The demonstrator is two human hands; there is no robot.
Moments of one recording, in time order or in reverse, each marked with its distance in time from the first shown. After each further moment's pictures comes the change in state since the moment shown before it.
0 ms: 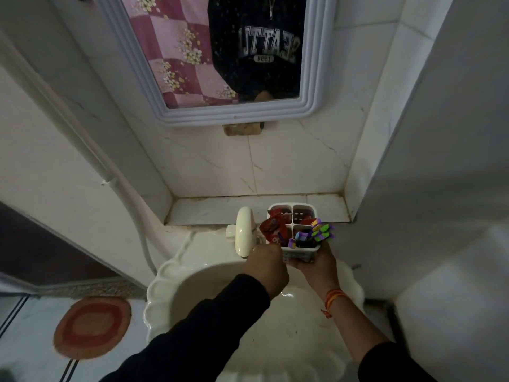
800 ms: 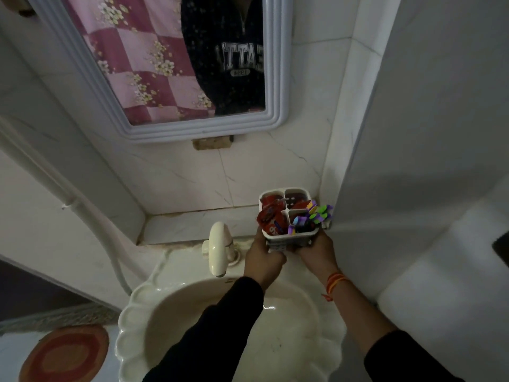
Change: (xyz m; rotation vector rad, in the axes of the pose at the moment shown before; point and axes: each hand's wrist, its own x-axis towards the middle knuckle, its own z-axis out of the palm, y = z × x) left_hand 0.042 0.028 0.023 -0.942 0.041 -0.114; right_hand 0.038 -0.051 -0.052 0.023 0.013 0.055
